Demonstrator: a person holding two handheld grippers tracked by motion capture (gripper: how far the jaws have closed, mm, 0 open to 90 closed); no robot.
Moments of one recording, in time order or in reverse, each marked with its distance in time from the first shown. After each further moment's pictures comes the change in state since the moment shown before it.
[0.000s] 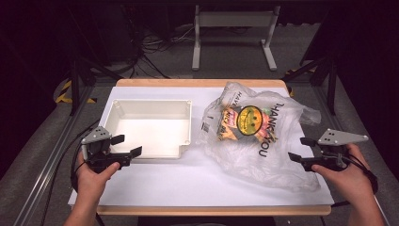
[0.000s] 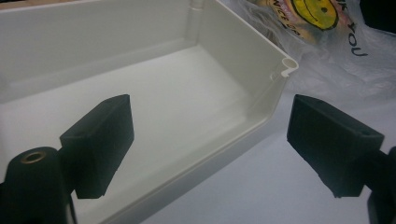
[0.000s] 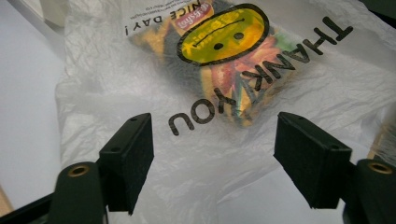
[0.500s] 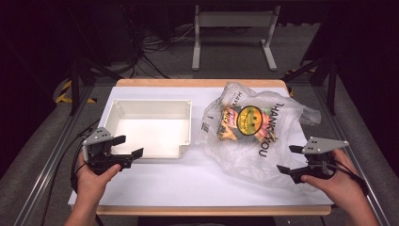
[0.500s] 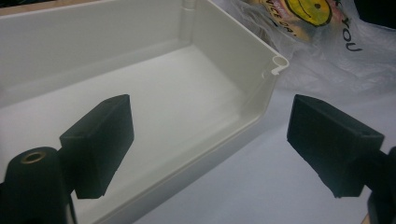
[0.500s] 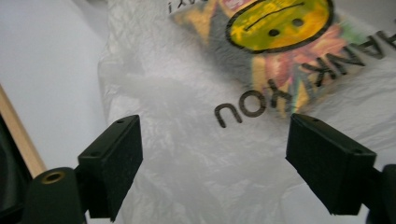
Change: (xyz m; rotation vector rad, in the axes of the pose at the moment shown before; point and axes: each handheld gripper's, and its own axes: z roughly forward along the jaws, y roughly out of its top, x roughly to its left) left arm -0.008 0.002 -0.003 0.009 -0.004 0.033; right arm 0.034 0.003 0.017 0.091 0.078 -0.076
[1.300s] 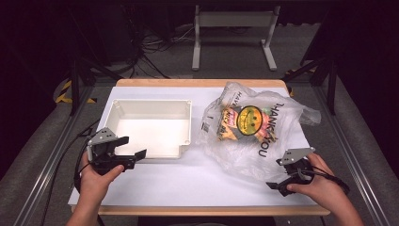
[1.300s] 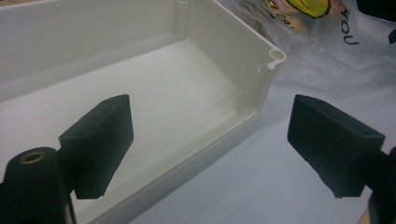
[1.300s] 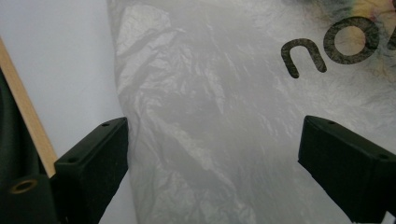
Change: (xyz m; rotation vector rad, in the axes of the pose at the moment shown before) left arm -0.004 0.000 0.008 0.024 -0.012 0.008; right arm 0.009 -0.024 0.054 0.199 0.111 -0.062
